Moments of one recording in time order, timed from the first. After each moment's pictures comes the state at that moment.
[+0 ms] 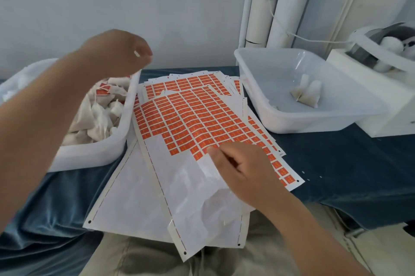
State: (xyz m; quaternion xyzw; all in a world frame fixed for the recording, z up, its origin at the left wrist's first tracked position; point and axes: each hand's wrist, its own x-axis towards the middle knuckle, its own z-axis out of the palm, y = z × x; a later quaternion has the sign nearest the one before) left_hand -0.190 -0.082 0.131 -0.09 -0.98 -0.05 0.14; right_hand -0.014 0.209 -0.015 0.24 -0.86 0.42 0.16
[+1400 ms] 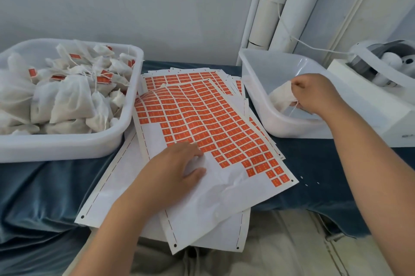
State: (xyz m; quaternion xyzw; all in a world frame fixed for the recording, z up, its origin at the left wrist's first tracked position) left_hand -0.028 -0.001 -0.040 -0.16 -0.95 -0.26 0.00; right_hand -0.171 0.348 0.063 -0.03 -0.97 0.22 0.13
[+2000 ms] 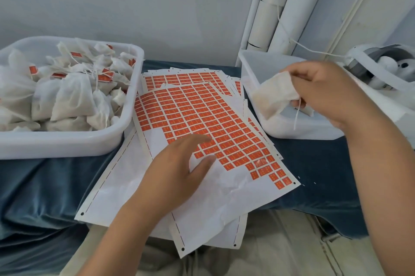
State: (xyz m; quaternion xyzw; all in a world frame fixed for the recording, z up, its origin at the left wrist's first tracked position) left_hand -0.012 0.019 -0.026 -0.12 -0.93 -0.35 0.08; right_hand -0.088 0.299 0.117 0.10 -0.91 0.39 0.12
